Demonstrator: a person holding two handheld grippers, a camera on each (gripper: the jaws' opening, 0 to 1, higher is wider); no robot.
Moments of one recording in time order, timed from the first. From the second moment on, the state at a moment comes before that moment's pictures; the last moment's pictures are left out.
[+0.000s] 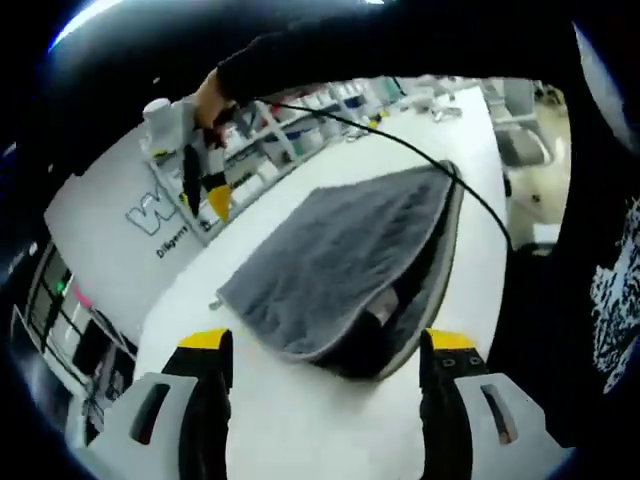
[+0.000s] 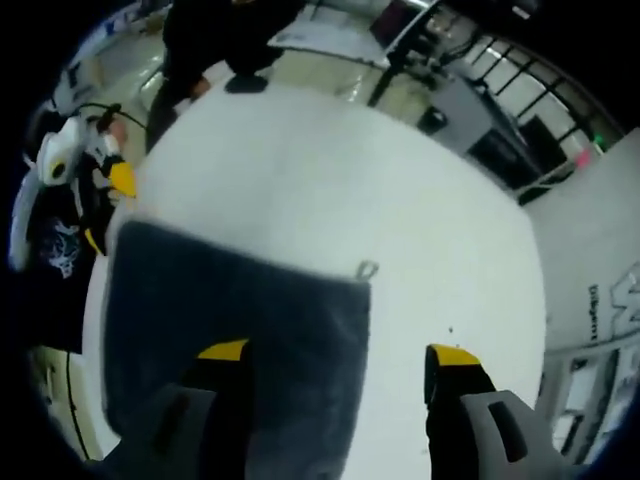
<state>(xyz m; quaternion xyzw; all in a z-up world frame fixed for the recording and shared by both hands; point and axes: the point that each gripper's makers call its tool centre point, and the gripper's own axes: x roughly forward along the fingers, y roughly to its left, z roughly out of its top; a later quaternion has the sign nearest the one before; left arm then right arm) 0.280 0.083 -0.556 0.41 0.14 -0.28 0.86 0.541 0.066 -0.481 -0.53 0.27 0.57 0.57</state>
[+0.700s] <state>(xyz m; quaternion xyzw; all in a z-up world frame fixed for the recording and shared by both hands) 0.280 0.069 -0.568 0.39 0.18 -0.32 0.85 0.567 0.124 -0.541 -0.50 0.30 0.60 0.55</state>
